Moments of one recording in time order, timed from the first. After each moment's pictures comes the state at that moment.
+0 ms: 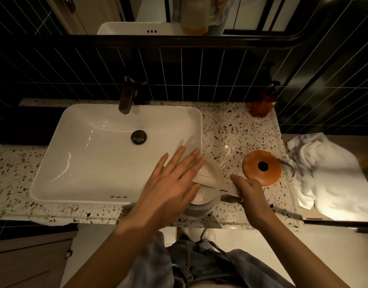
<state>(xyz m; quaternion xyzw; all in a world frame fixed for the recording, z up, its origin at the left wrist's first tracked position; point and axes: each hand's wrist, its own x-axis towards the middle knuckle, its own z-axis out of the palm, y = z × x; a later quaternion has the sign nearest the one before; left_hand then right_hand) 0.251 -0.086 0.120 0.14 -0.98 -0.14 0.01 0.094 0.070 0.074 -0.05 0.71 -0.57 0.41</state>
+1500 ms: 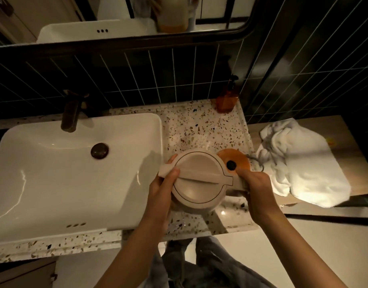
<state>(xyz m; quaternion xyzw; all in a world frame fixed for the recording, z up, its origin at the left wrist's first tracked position) 0.144 -0.029 0.080 0.41 -0.44 -0.79 0.15 0.002 0.123 0.089 0.00 0.69 -0.65 0.31</state>
